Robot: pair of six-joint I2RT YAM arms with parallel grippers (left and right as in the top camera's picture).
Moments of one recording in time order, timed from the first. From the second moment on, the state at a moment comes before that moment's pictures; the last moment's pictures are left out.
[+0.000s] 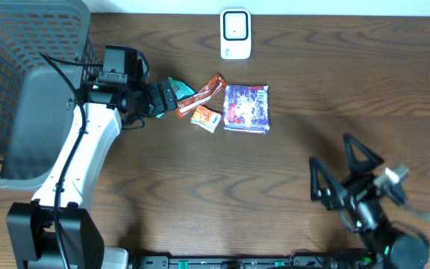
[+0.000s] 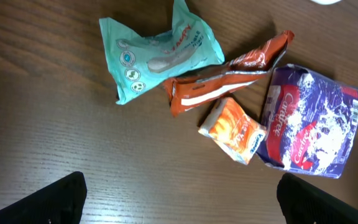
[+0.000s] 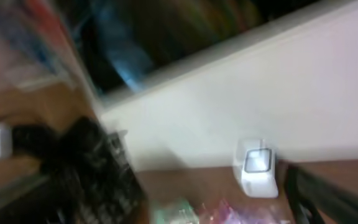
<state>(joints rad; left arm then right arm) -0.11 1.60 1.28 -0.78 0.23 -0.41 0.03 0.20 0.32 0.12 -0.46 0.51</state>
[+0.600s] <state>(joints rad) -0.11 1.60 1.28 -0.79 0.23 -0.41 0.03 1.49 1.41 -0.66 -0.88 0.19</state>
